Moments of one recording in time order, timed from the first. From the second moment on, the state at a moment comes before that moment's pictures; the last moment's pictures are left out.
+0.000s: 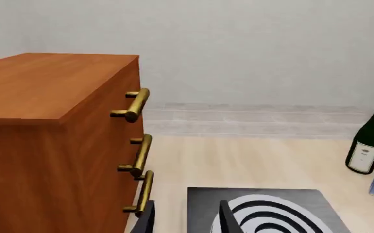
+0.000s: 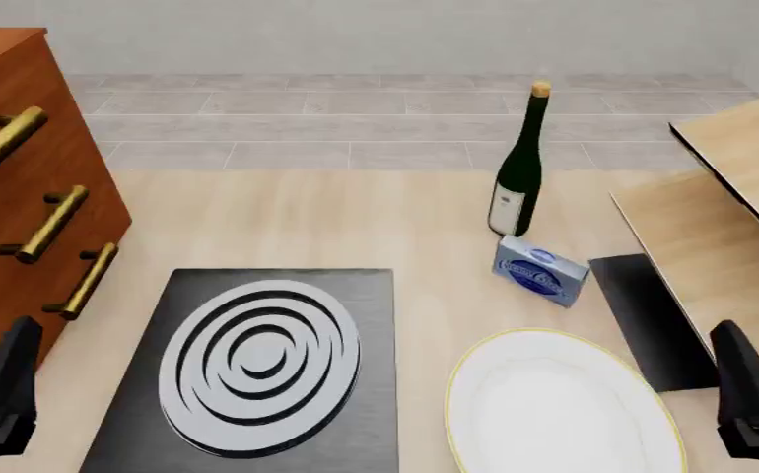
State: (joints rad) left arm 0.01 0.00 -0.01 0.00 -0.02; right arm 0.00 0.00 0.00 0.00 0.00
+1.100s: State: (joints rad) left arm -0.25 0.25 -0.52 0.17 0.19; right arm 0.01 0.01 0.00 0.00 0.01
